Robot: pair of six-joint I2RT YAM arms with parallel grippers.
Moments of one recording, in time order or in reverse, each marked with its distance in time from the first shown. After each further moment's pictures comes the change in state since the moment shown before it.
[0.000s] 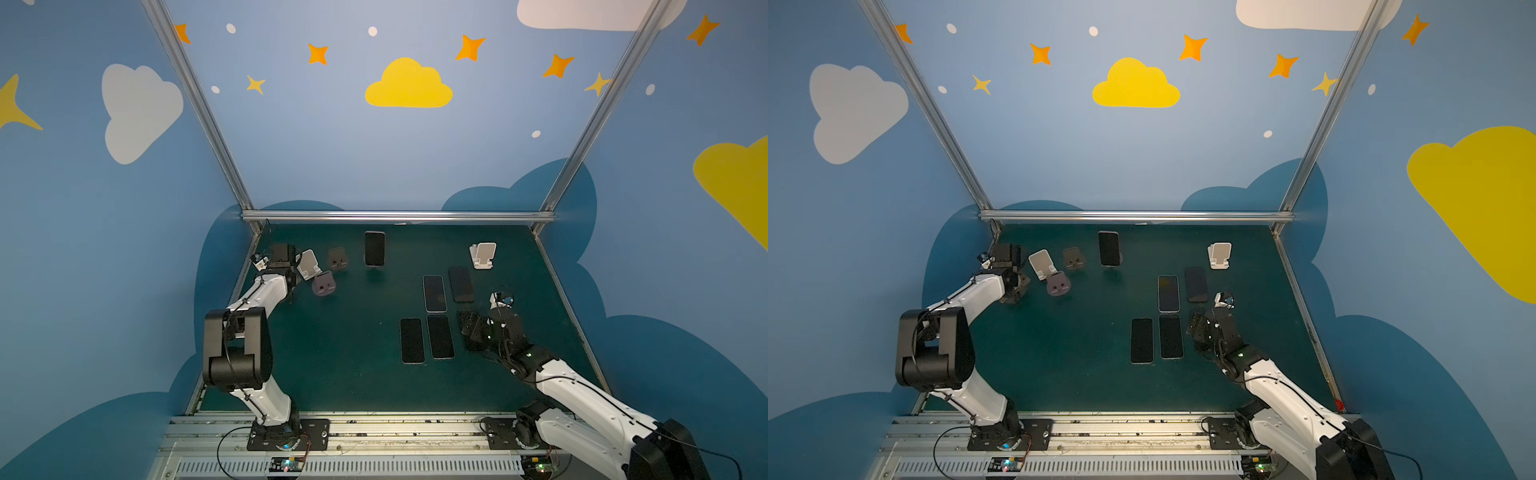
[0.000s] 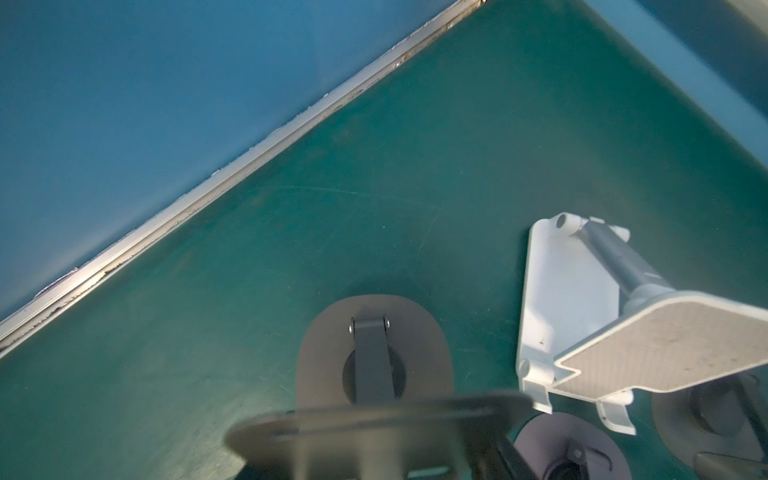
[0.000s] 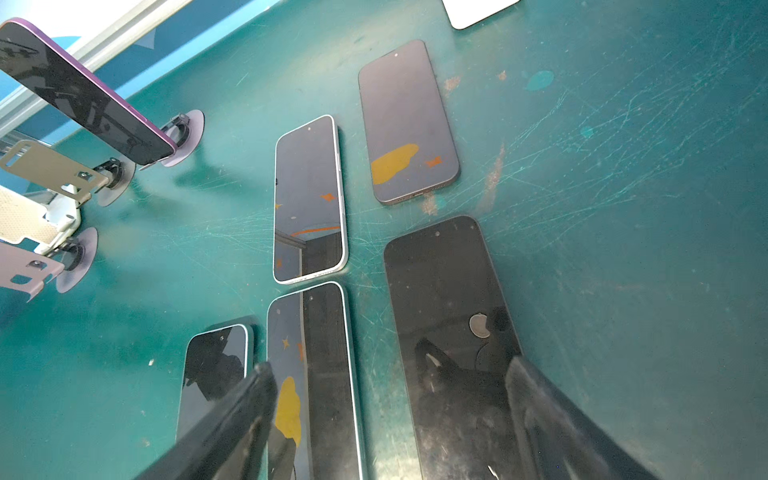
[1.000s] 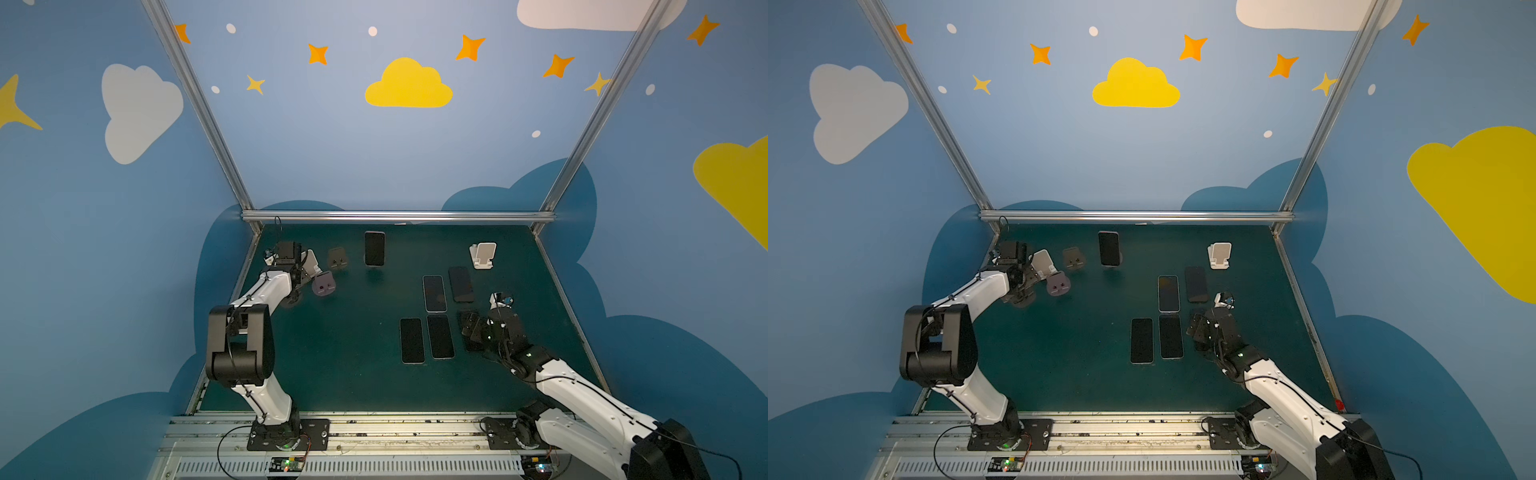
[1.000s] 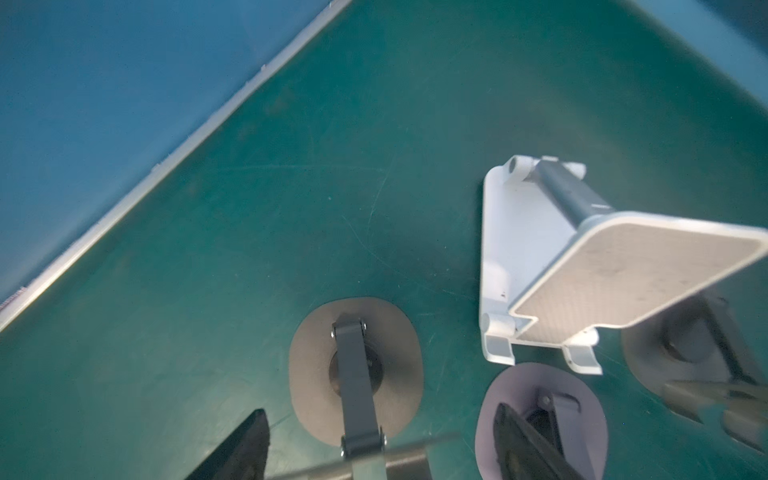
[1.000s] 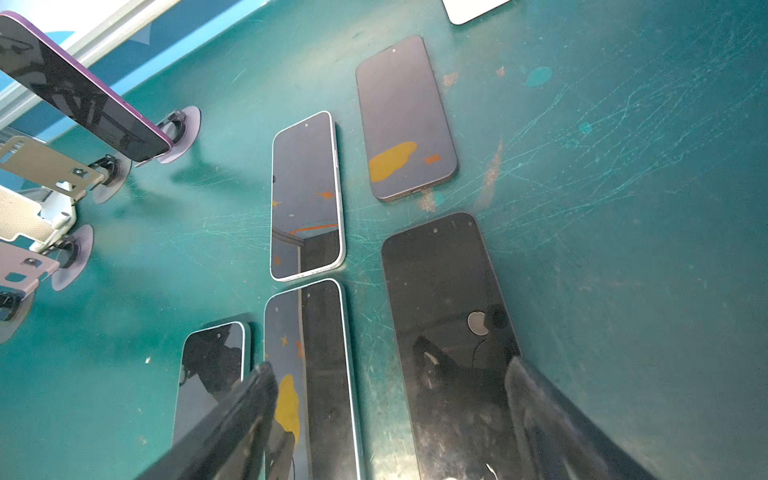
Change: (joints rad) left arm -0.036 -0.011 0.040 -0.050 0.069 0.081; right arm 0.000 0.000 0.000 -0.008 -0.001 0.000
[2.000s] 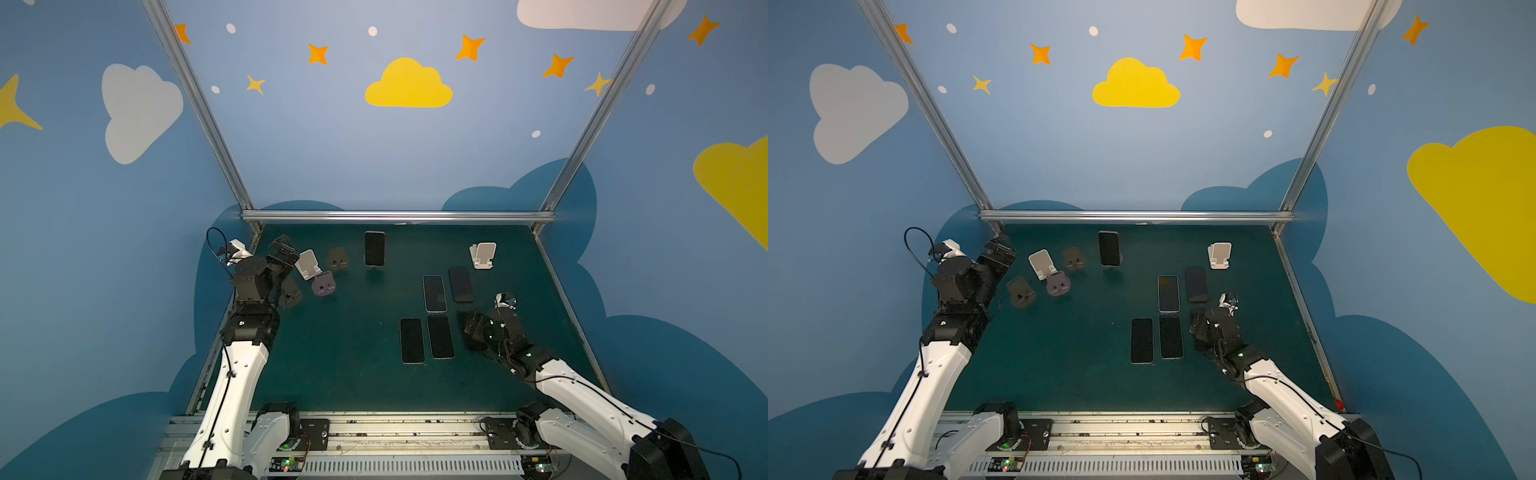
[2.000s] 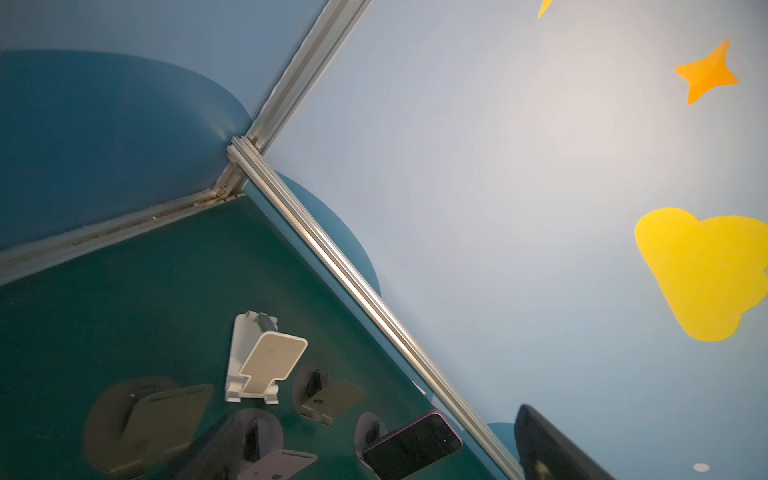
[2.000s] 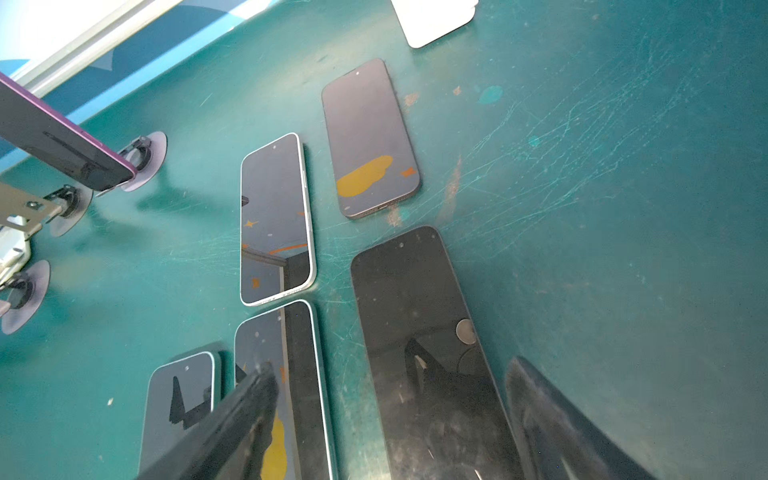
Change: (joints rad) left arm -0.007 -0.710 -0.257 0.354 0.237 -0.260; right arm 0.000 0.002 -0.005 -0.005 0.092 0.027
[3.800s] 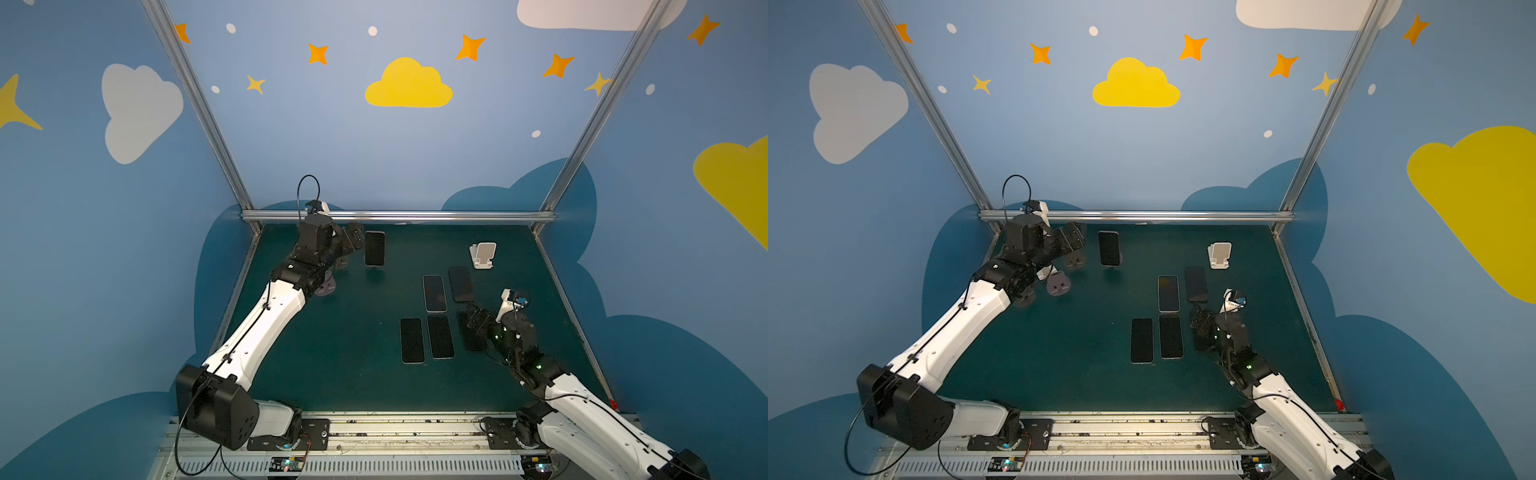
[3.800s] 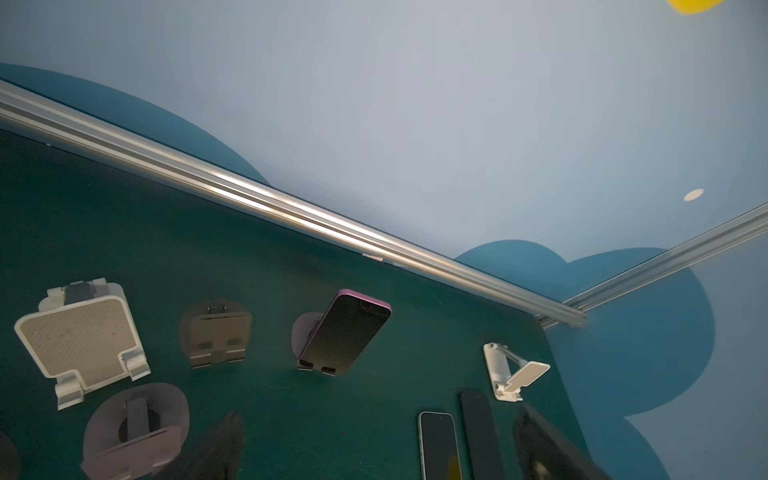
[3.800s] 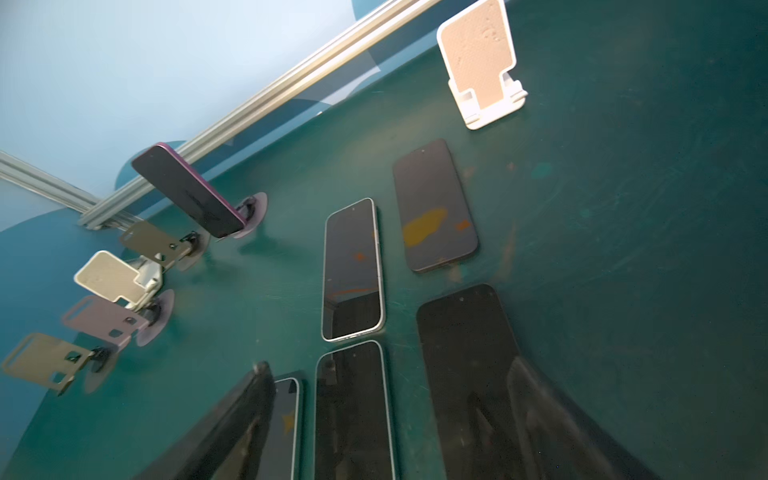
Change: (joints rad) left arm -0.379 0.445 0.447 -0.231 0.023 0.303; right arm -0.002 -0.163 -0.050 0.126 -0.034 -0.022
